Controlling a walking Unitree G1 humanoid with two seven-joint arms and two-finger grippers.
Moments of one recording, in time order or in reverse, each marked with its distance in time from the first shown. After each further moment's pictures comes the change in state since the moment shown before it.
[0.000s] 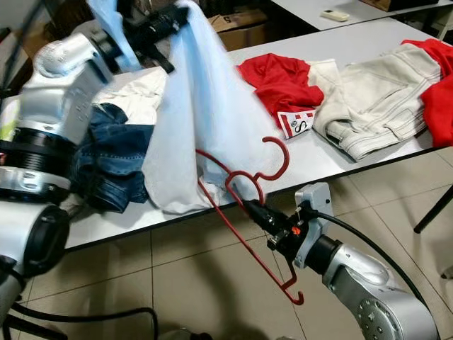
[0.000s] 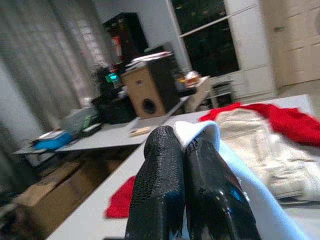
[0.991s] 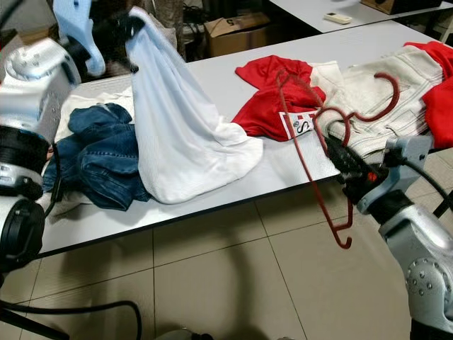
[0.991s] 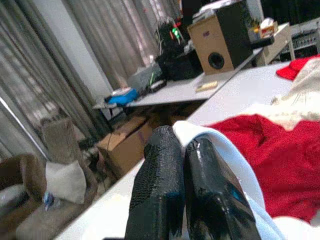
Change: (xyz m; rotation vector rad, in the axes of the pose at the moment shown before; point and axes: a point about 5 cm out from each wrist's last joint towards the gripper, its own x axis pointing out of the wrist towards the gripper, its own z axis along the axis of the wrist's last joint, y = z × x) left arm -0.034 0.040 -0.031 0.093 0.207 0.242; right arm -0.034 -0.069 0.064 -0.065 -0.258 -0.364
